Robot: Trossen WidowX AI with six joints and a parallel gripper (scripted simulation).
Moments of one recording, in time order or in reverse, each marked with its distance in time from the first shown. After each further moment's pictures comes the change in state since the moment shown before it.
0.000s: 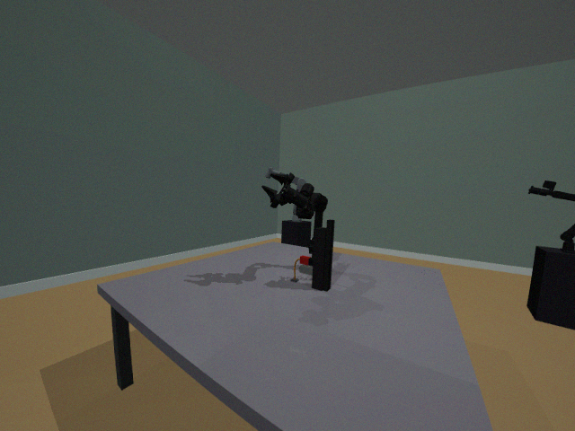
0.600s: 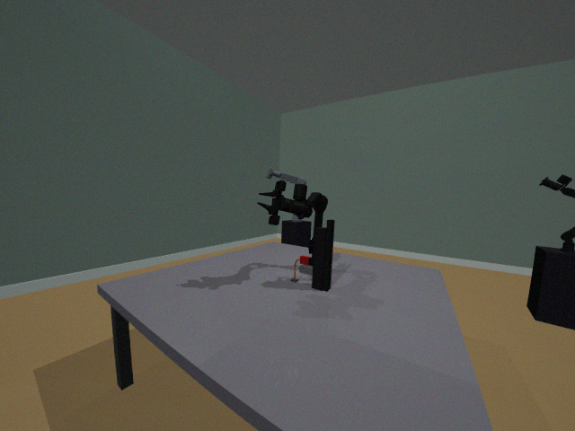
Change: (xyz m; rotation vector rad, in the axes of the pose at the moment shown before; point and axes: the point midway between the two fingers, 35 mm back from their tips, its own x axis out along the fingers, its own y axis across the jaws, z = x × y) arm -0.013 -0.100 -0.007 -0.453 0.216 -0.412
